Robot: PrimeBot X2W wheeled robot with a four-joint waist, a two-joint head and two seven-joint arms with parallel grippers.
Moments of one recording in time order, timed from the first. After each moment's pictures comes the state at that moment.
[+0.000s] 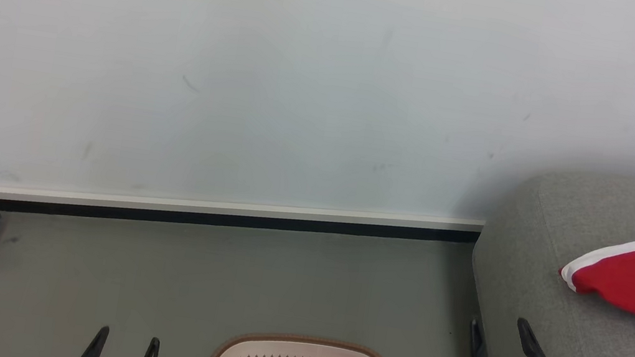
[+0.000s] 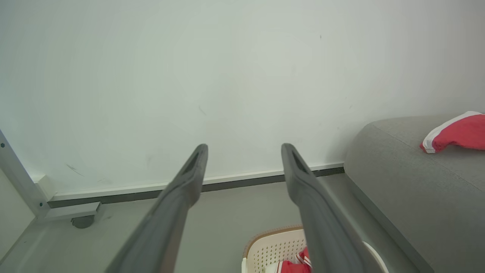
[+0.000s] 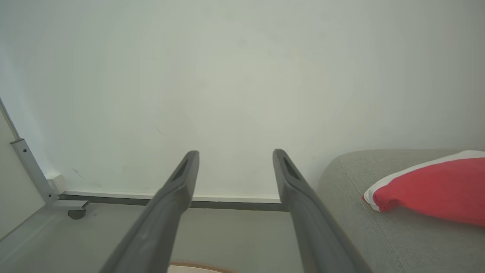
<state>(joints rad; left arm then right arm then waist) 0.05 0.28 -0.35 -0.12 -0.28 0.27 -0.26 -0.02 -0.16 0.25 0.08 0.13 0.13 -0.26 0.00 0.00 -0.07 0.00</state>
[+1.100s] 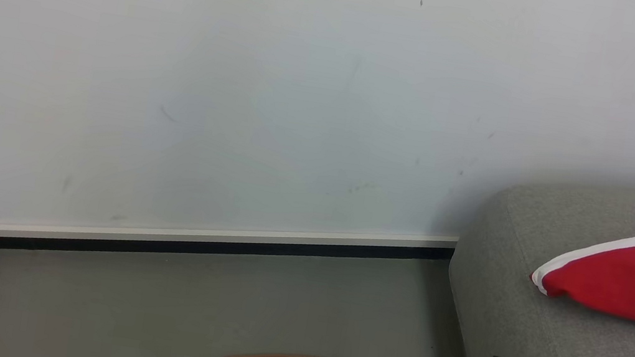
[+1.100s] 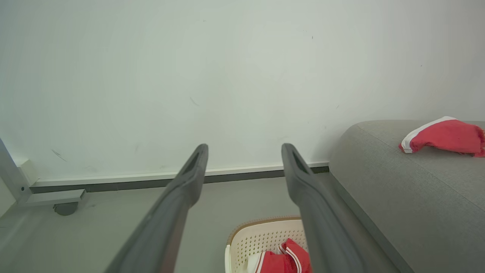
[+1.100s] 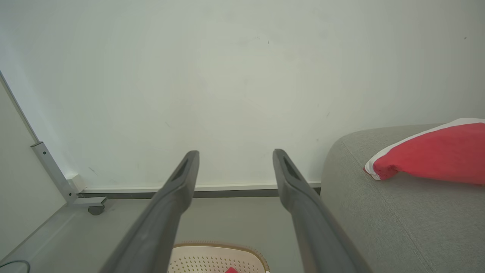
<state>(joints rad) 0.23 0.08 -0.10 -0.10 -0.12 0.03 -0.26 0.10 -0.17 0.32 0.06 0.20 0.13 -0.26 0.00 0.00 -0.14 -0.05</state>
